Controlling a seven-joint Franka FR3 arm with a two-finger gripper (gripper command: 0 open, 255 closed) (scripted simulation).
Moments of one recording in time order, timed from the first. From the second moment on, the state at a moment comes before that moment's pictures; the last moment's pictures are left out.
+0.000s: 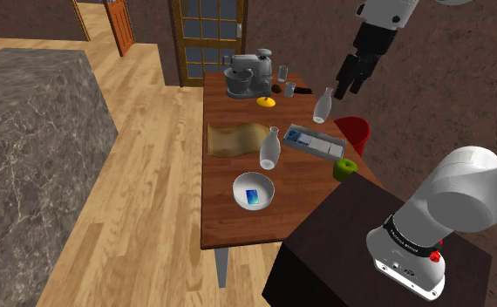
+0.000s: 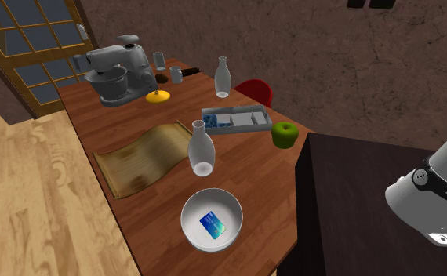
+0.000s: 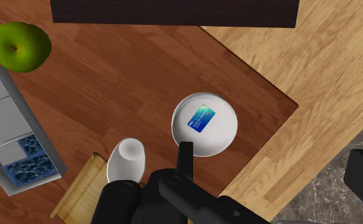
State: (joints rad) arm 0.02 -0.79 -0.02 -2.39 0.11 1.64 0.01
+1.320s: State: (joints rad) arm -0.01 -0.18 -0.11 -2.30 0.04 2.08 -0.19
